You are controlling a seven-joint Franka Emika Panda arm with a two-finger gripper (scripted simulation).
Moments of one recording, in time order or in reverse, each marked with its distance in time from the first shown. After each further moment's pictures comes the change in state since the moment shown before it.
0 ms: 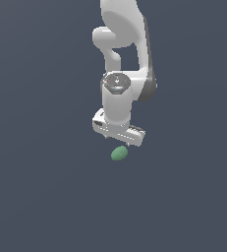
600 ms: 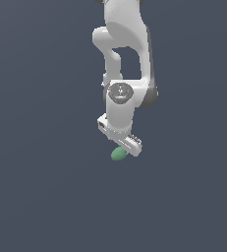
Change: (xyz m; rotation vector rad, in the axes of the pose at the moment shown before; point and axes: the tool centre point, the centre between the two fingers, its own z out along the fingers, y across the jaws) arm 0.005 -0.008 0.026 -0.008 0.012 0.313
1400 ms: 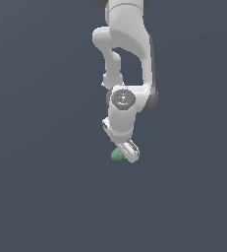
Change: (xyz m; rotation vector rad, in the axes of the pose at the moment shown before) arm 0.001 -0.006 0.020 -0.005 0.016 0.244
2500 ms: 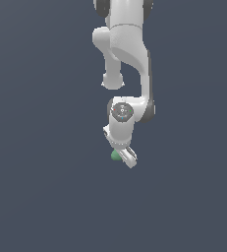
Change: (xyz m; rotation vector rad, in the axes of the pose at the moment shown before) arm 0.000 0.000 0.050 0.000 0.001 0.012
